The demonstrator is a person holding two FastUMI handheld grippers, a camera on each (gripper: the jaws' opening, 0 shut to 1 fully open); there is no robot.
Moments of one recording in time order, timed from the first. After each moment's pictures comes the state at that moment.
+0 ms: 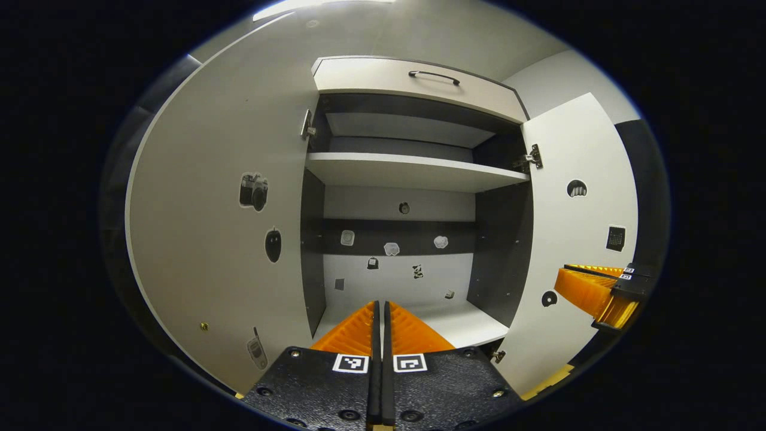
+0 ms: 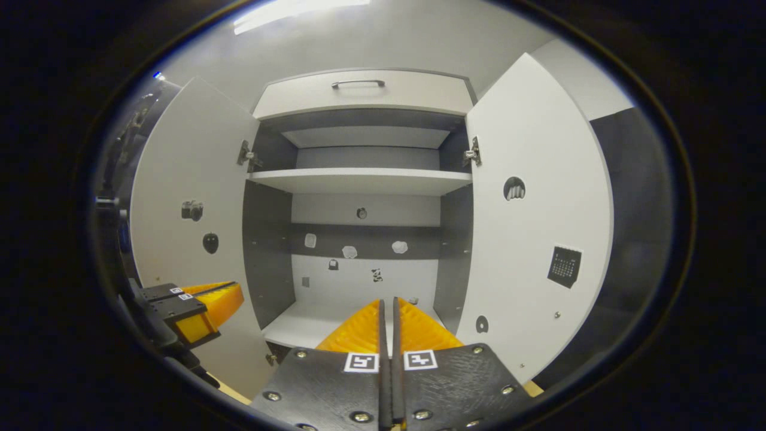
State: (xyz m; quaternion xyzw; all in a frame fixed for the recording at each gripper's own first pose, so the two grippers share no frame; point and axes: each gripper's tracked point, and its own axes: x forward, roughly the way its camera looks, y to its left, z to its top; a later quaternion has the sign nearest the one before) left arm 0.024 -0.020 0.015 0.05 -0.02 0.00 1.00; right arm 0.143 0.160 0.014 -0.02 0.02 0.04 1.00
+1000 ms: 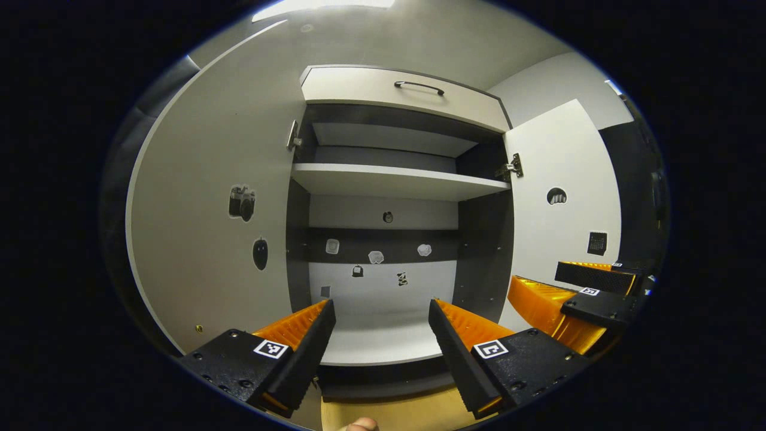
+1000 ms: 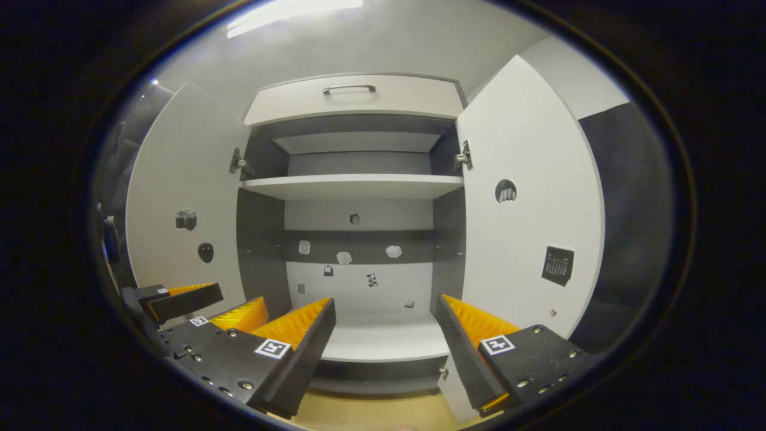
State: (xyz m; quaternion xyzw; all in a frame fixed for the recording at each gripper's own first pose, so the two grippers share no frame) left arm 0.017 -0.038 0.023 0.04 -0.04 -0.04 1.00; right arm 0.141 0.155 0.019 0.00 0.02 0.01 1.00
